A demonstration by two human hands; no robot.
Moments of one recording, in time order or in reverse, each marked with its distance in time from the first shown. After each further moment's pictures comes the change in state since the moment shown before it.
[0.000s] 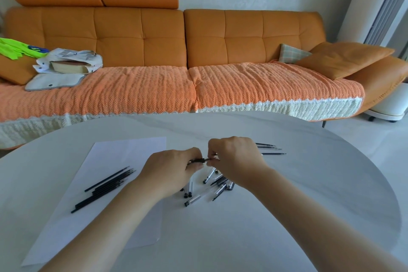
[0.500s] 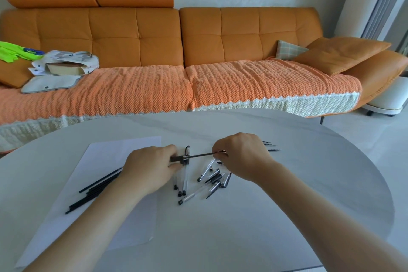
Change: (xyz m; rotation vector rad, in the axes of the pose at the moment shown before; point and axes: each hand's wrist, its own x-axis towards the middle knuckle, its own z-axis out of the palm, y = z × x) left_hand -0.002 -0.016 -0.004 0.166 0.011 -0.119; right_hand -0.007 0.032 0.004 0.043 -0.046 0.077
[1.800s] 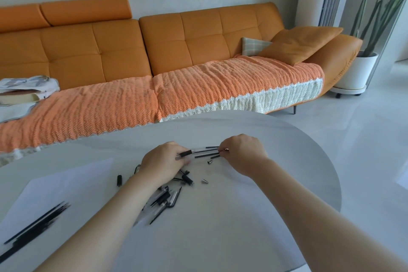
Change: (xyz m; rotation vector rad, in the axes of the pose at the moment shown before) left_hand 0.098 0.114 0.044 -0.322 -0.016 0.090; right_hand -0.029 0.131 0.009 0.027 -0.064 0.364
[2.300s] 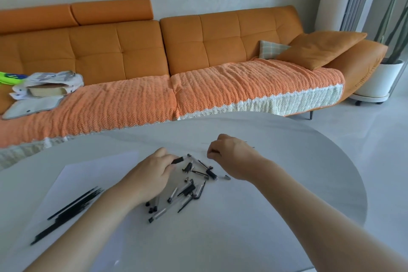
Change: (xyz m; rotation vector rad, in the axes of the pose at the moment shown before) left_hand -0.068 -0.056 -0.044 -0.016 -0.112 0.025; right_hand -0.009 -0.074 -0.012 0.217 -0.125 -0.256
